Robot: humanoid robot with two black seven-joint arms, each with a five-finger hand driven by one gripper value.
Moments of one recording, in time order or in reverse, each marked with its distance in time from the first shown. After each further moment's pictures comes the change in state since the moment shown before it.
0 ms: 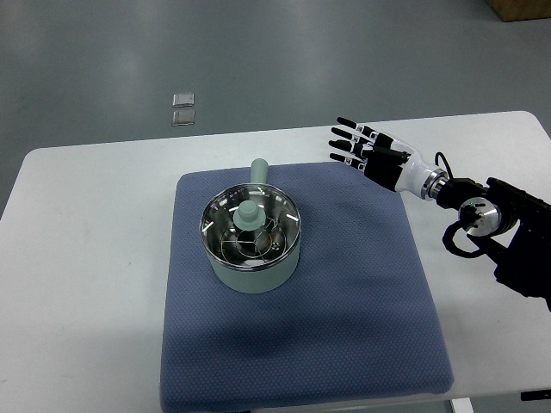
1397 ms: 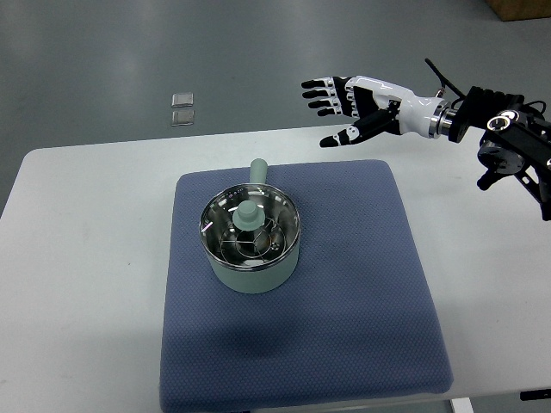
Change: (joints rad) left arm -0.002 0.000 -0.001 -0.005 0.001 -0.011 0.000; right arm 0.230 -0.126 -0.018 0.146 -0.869 0.116 0.212
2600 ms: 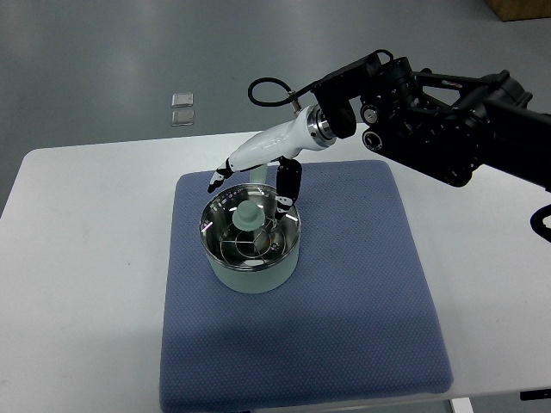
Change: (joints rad) left arm 0.000 0.000 0.000 0.000 0.000 0.000 0.000; right arm 0.338 0.204 -0.360 0.152 -0.683 0.014 0.055
